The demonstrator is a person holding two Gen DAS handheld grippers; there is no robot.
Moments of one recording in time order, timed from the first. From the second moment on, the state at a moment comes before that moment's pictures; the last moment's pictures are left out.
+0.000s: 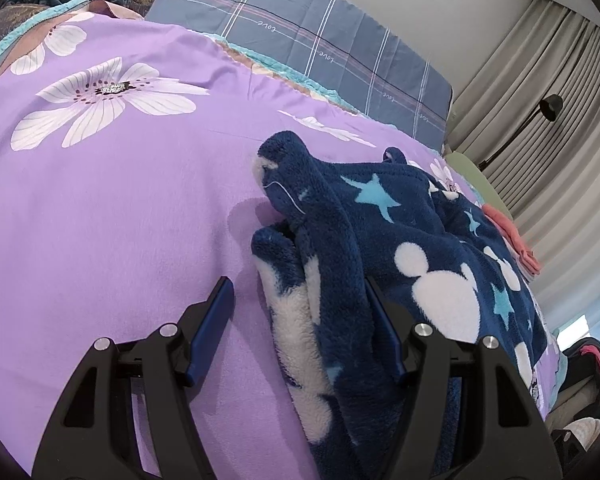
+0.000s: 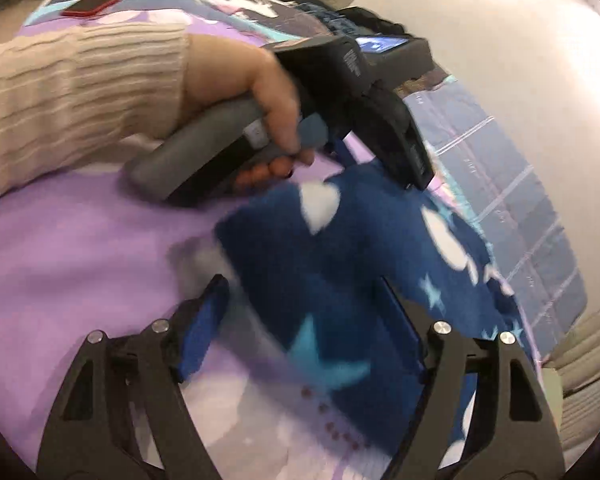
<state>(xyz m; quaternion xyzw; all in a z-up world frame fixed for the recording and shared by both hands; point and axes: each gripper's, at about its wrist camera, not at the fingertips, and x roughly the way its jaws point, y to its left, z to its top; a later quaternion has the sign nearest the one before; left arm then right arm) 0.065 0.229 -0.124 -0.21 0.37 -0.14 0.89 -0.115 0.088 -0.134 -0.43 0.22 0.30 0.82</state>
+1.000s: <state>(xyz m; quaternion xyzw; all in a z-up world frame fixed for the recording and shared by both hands) 0.111 0.034 0.046 -0.12 0.31 -0.25 0.91 -0.041 -0.125 0.009 0.04 0.23 0.26 0.94</state>
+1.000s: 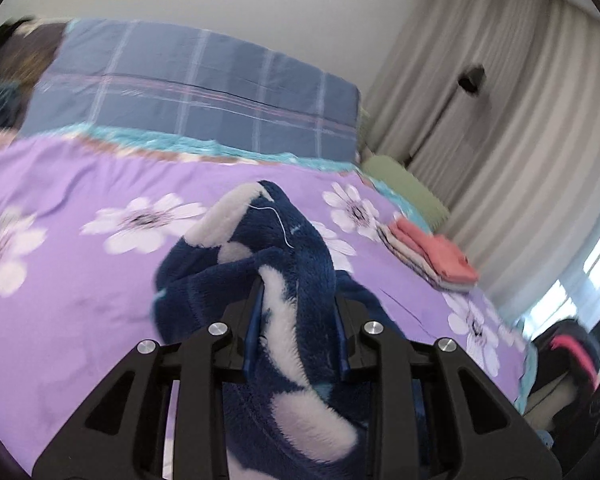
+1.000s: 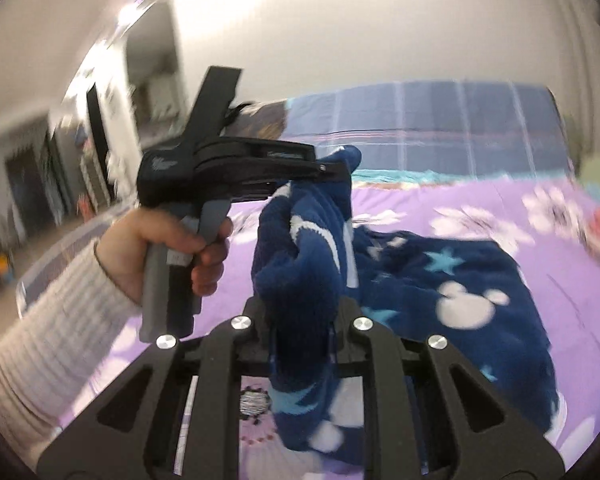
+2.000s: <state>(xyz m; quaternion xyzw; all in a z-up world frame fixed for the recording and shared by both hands) 0.116 -0.117 0.020 0.18 0.31 -0.22 0.91 -0.019 -0.332 -0.112 0.32 0.32 0.19 0.87</state>
